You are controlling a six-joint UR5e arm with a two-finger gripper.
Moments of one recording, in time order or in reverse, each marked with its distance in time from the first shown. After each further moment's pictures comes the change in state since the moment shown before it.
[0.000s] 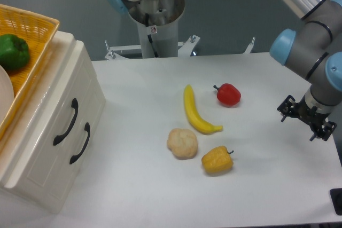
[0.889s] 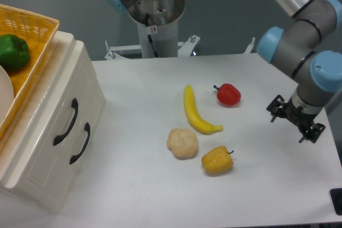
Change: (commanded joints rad) arm -0.075 0.104 -0.094 0.020 0.035 0.003
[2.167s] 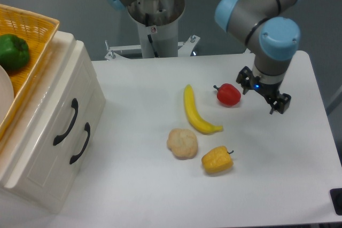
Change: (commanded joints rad) arm -0.084 0.258 -0.242 -0.011 0.086 -0.169
